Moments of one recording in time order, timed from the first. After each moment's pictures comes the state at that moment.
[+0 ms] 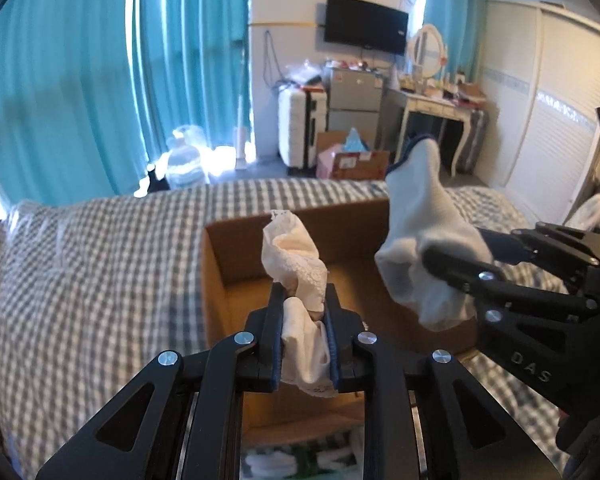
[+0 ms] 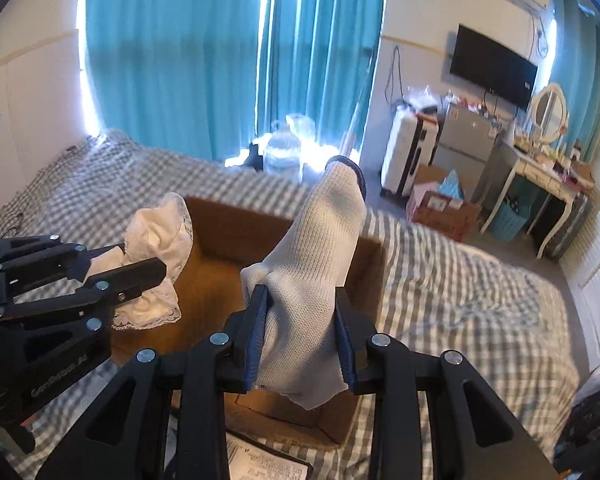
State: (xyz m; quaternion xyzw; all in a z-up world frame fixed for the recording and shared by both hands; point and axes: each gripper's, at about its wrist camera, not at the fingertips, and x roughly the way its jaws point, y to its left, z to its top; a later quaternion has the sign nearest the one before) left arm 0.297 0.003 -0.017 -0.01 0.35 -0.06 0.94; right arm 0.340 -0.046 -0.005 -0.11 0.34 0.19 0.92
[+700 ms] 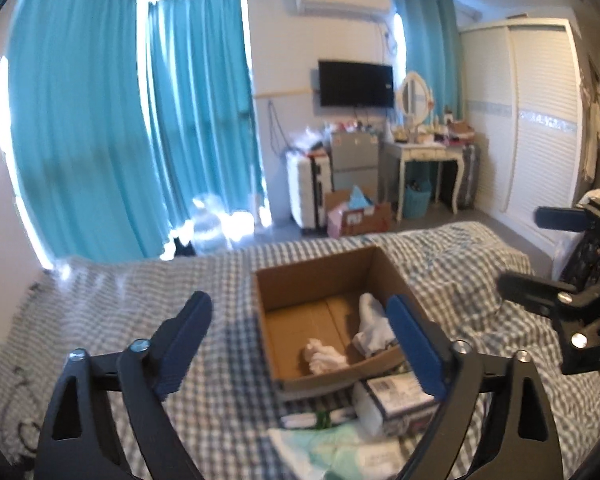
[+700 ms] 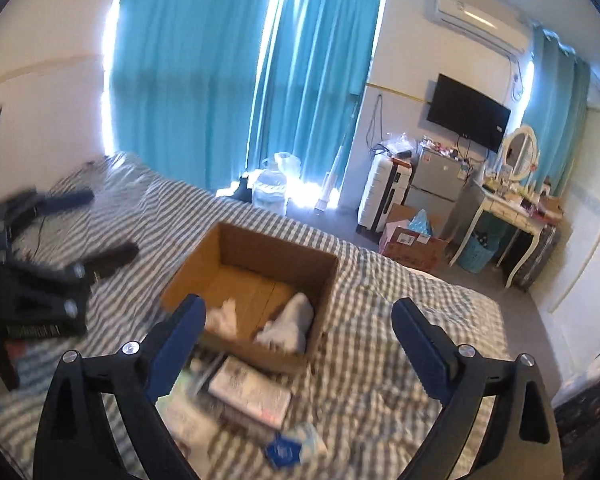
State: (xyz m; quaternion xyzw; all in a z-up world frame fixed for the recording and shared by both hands) left arm 0.148 0.020 0.078 0.04 0.22 -0.03 0.97; right arm 0.172 -0.094 0.102 -0.15 0.26 0.17 0.94
